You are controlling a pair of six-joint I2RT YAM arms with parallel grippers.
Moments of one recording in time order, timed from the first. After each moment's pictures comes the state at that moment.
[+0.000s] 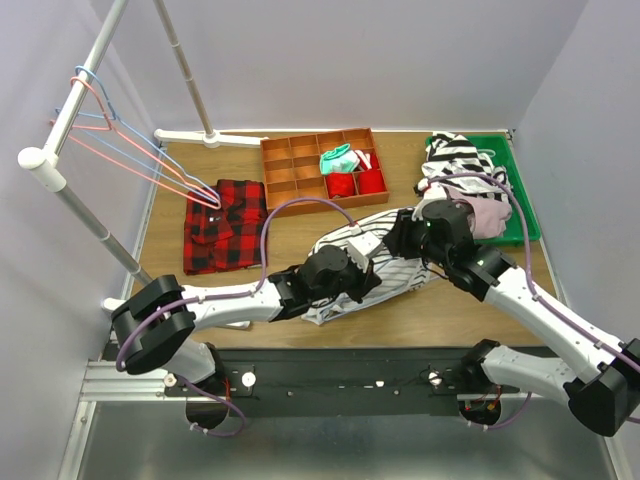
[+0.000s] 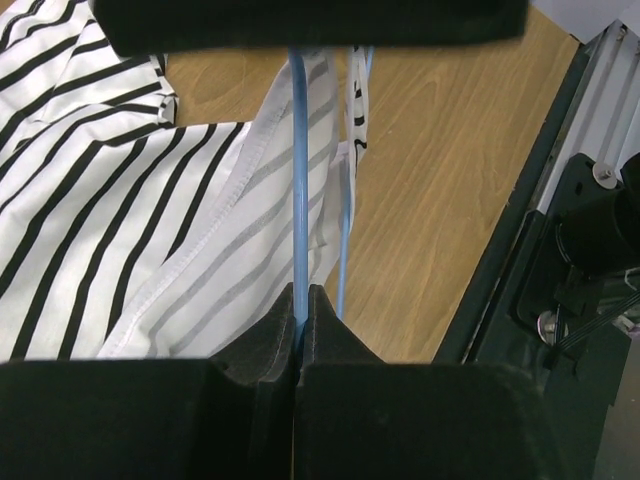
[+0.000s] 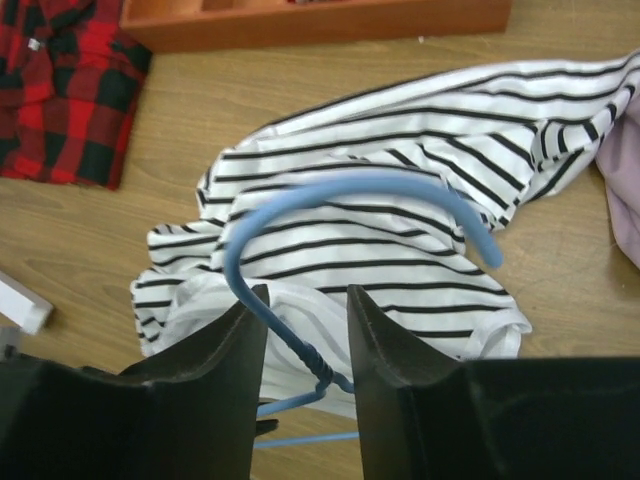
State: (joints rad) left arm -1.08 1.44 0.74 0.36 0.04 -0.30; right arm 0.65 1.04 0.90 -0.39 0.14 0.43
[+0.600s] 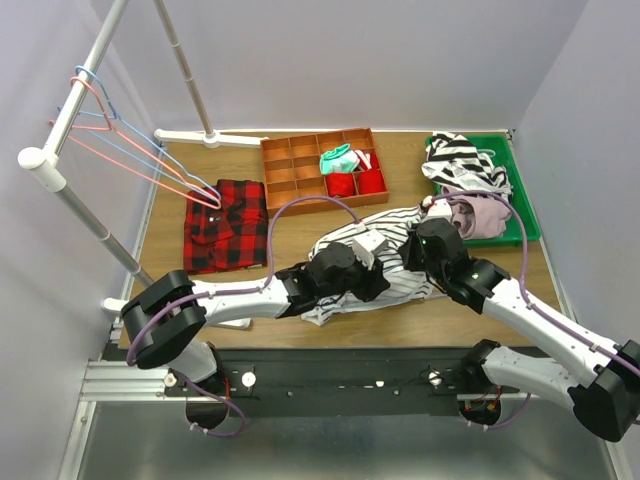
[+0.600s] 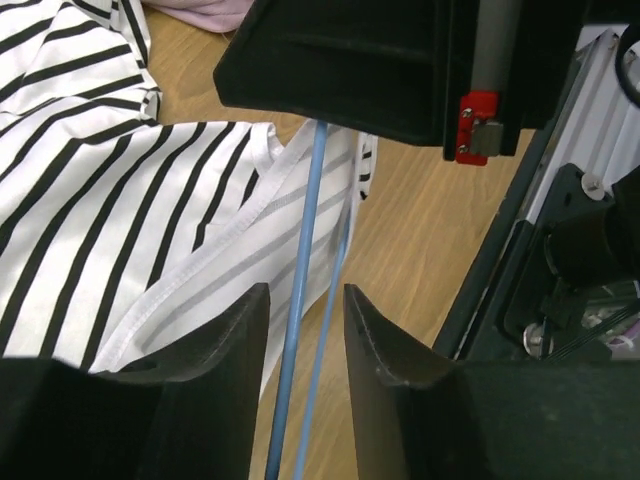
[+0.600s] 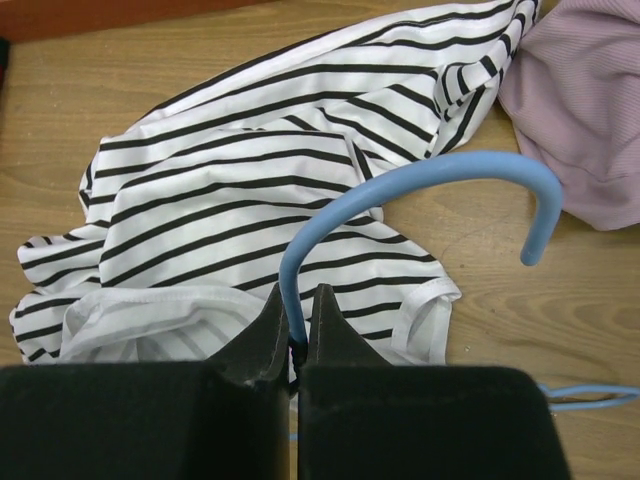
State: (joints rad) left arm -1.07 1.51 0.79 0.35 0.06 -0.34; right arm 0.67 1.00 0.72 -0.35 0.32 0.45
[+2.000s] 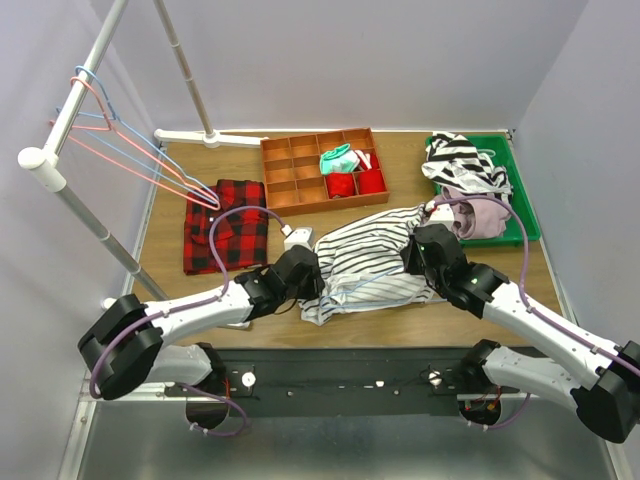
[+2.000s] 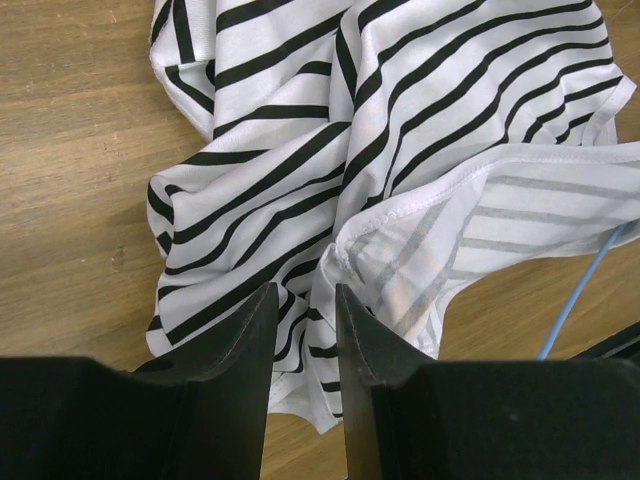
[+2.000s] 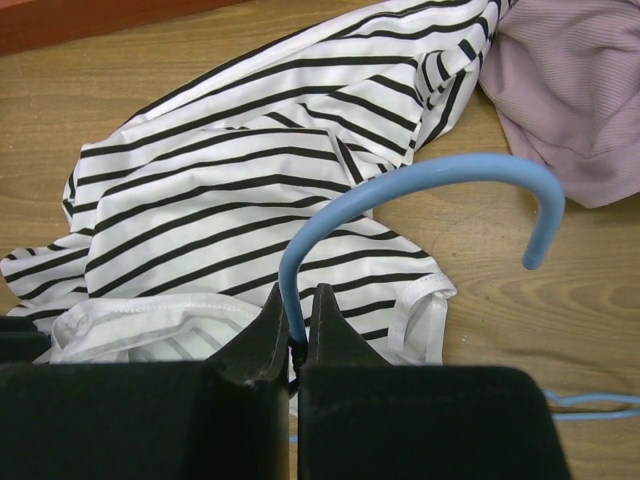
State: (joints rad) left arm -0.91 1.23 0.61 -0.10 -0.21 -0.75; right arm 0.69 0.98 0.68 -0.34 0.41 0.51
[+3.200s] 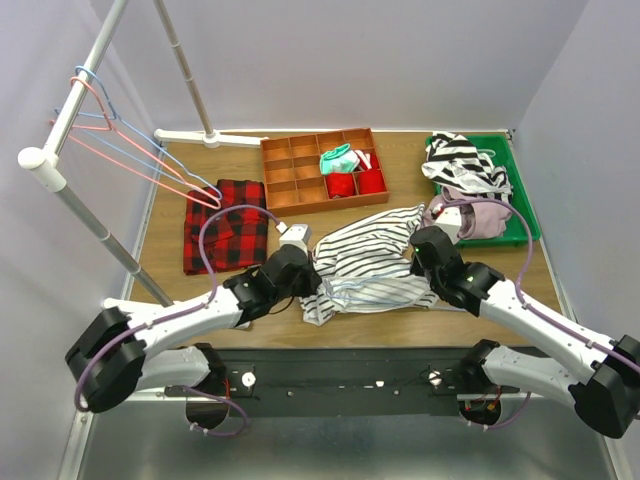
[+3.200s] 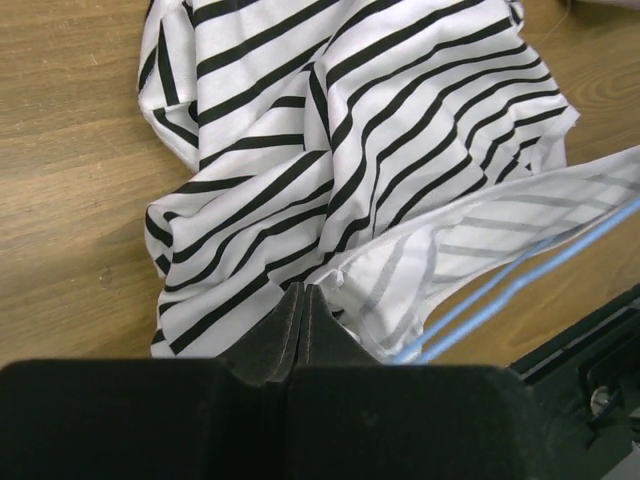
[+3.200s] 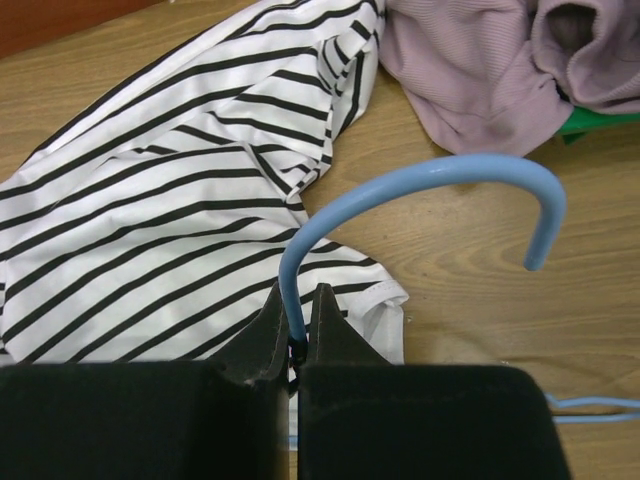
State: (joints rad) left arm -0.89 1.20 0.59 -0.04 -0.17 -0.72; right arm 0.70 1.01 0.69 -0.42 0.57 0.60
